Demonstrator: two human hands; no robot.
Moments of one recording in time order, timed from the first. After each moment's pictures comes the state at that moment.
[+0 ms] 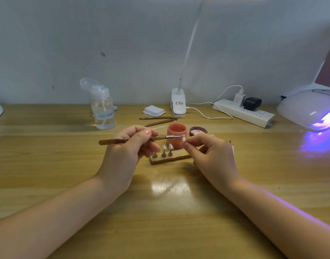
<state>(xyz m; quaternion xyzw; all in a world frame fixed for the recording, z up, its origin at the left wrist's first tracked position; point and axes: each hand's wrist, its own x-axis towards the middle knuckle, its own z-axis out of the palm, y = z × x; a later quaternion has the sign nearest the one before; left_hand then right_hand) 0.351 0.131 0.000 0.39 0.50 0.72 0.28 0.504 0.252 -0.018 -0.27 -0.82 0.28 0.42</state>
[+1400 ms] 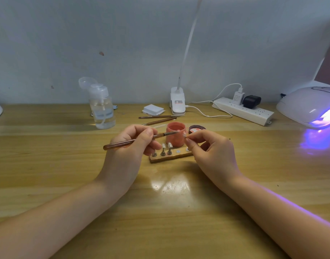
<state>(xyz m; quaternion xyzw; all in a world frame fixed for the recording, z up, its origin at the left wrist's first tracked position) 0.361 0.129 -0.002 0.41 0.55 0.70 0.20 0.503 0.257 -0.020 -0.29 -0.80 0.30 0.44</state>
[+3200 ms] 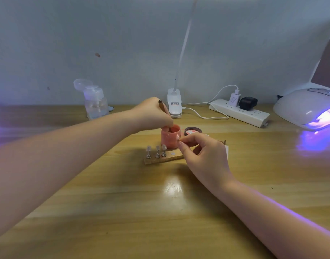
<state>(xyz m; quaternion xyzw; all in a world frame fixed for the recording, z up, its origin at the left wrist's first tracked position) 0.339 0.226 0.063 0.52 0.77 0.31 0.17 0.499 0.256 -0.026 -0.29 -0.79 0.27 0.47</state>
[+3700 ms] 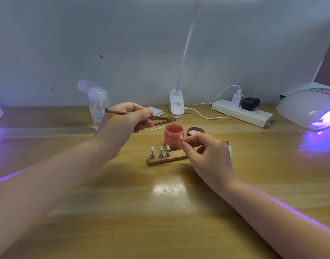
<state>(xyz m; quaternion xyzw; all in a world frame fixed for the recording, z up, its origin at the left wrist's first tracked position) 0.317 0.163 0.037 0.42 0.63 0.63 0.21 0.499 0.257 -0.025 -0.29 -0.80 0.27 0.45</state>
